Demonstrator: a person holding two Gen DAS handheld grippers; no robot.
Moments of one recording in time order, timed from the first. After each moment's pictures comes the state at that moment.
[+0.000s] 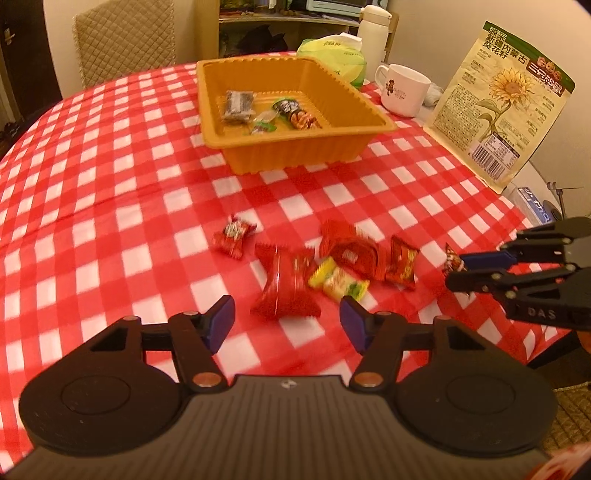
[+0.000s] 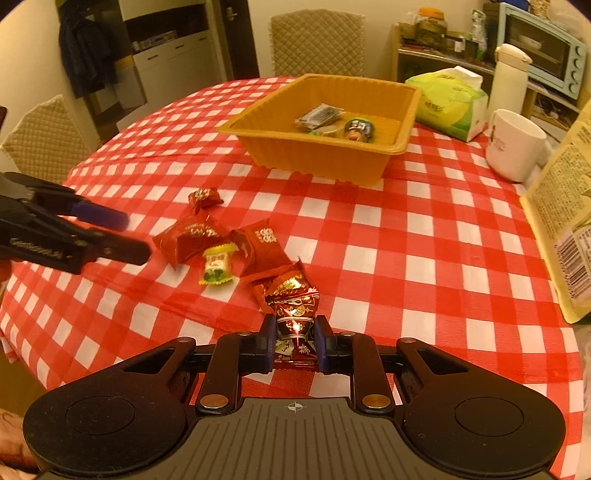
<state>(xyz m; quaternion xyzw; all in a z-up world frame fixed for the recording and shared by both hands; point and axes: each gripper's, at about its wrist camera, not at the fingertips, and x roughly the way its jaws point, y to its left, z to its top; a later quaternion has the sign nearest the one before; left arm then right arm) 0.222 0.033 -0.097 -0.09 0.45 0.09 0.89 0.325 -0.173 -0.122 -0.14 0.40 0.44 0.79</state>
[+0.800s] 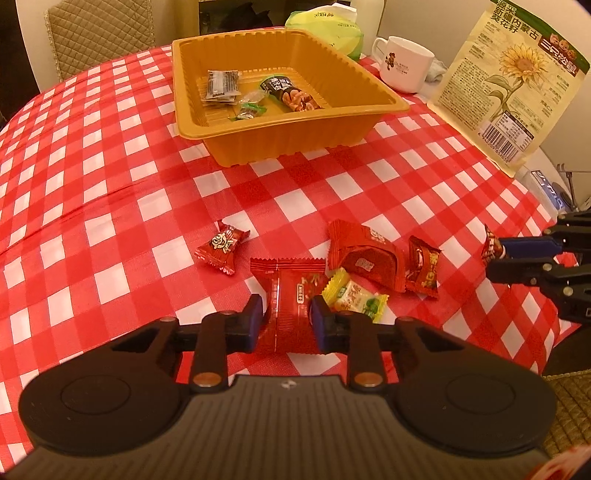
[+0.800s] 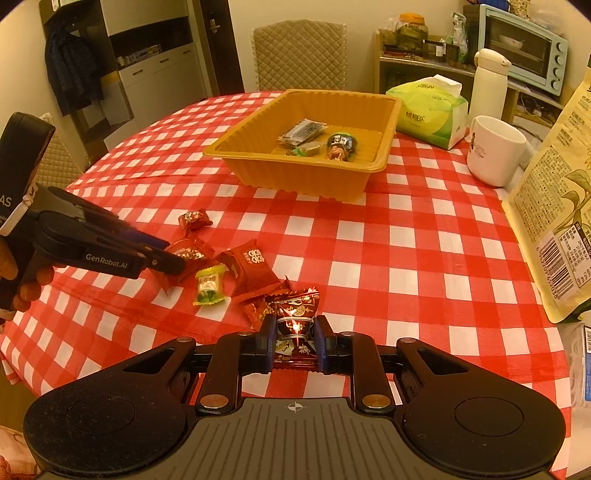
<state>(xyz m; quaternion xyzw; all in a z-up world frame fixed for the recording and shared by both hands) 0.257 0.049 -0.121 -0.08 0.48 0.06 0.87 0.328 -0.176 -0.109 -0.12 0.40 0.42 0.80</state>
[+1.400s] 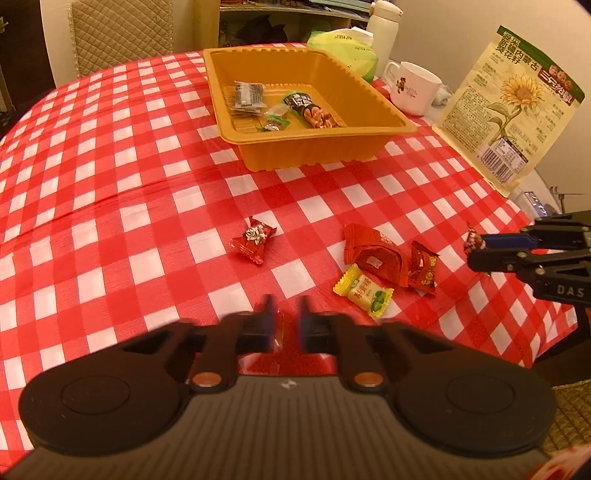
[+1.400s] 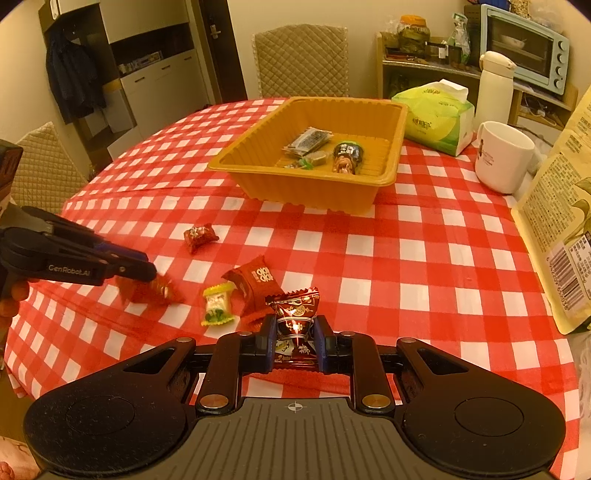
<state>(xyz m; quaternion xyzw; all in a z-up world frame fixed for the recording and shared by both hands) 0.226 0.066 -0.104 -0.12 0.46 0.07 0.88 0.334 -0.164 -0.105 -0.11 0.40 0.43 0.80</state>
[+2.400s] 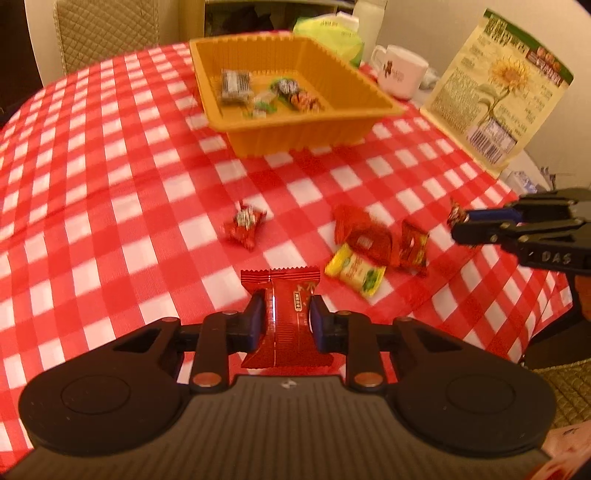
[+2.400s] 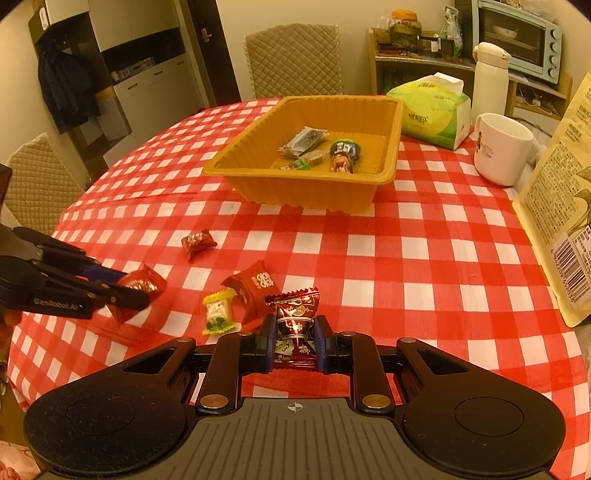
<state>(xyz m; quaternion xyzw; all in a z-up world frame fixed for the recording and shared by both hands) 0.223 0.062 -0.098 -0.10 0.47 0.05 0.88 0.340 -0.161 -0.107 -0.09 0.40 0.42 0.81</state>
